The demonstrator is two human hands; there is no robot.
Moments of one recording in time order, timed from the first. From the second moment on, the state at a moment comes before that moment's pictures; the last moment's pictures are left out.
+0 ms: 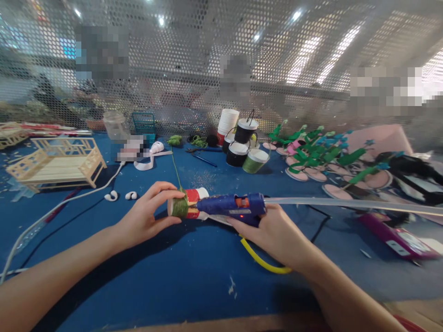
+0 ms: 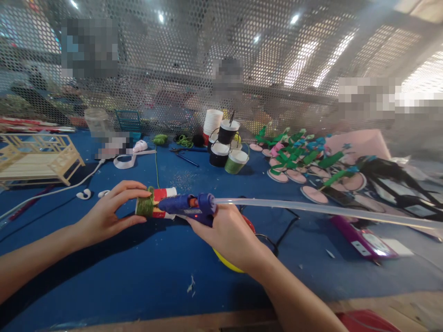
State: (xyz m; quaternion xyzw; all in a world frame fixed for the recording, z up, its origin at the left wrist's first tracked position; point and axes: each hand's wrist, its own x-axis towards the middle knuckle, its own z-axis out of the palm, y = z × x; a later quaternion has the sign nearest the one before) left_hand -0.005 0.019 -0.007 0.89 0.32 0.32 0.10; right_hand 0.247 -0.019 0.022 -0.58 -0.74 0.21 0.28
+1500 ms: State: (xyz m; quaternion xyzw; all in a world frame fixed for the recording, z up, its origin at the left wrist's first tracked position) left_hand -0.004 0.015 -0.012 0.92 0.25 0.30 0.03; right_hand 0.246 -0.013 0.026 -0.60 -0.71 0.22 0.30
